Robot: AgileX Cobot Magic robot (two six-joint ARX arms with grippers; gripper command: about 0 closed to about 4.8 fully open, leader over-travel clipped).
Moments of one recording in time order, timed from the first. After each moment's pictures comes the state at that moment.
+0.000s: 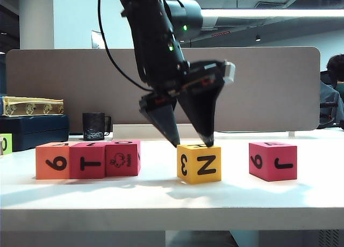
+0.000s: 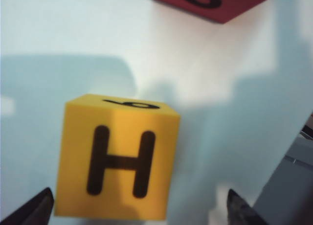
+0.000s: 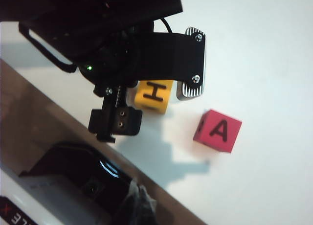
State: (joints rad) left arm -0.74 2.00 1.64 -0.90 0.19 0.26; right arm 0.74 1.28 1.59 -1.23 0.07 0.05
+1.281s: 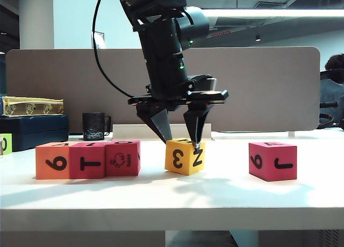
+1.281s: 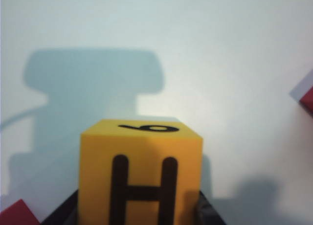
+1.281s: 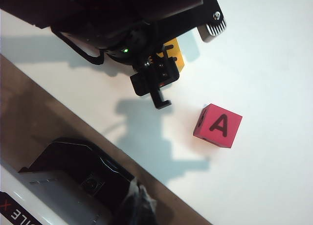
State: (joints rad) left arm -0.74 2.04 1.65 -0.74 -0.08 -0.15; right arm 0.74 1.28 1.59 -1.25 0.07 0.05
